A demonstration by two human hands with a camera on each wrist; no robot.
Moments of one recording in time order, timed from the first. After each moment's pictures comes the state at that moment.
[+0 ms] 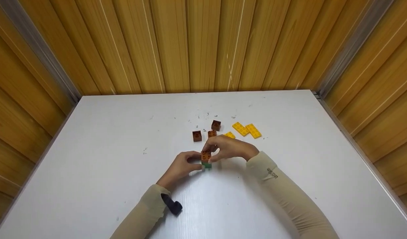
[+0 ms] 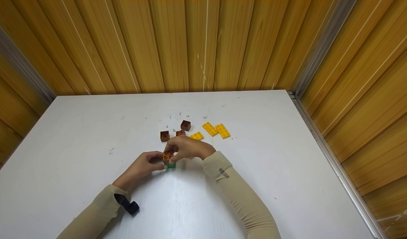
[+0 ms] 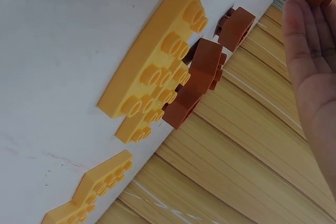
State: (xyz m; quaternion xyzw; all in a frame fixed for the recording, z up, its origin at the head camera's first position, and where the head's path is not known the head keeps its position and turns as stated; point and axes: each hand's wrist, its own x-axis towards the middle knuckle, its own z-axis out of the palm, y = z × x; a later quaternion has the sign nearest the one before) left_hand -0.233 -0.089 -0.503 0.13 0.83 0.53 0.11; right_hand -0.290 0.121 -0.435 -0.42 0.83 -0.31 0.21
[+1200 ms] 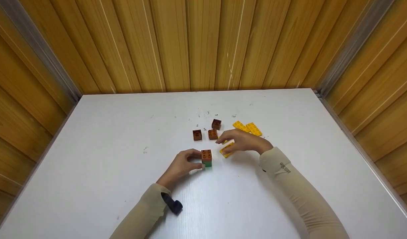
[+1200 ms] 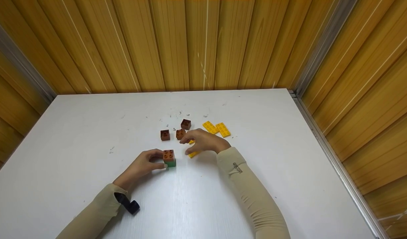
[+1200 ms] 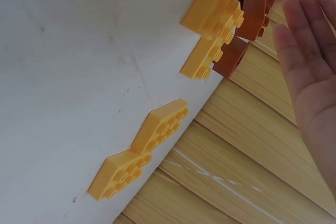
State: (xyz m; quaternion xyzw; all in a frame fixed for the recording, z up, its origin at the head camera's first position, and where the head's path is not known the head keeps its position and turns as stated) left_hand -0.235 -0.088 -0.505 0.11 0.83 0.54 0.12; right_hand -0.311 0.167 -0.439 -0.39 0.84 -0.30 0.21
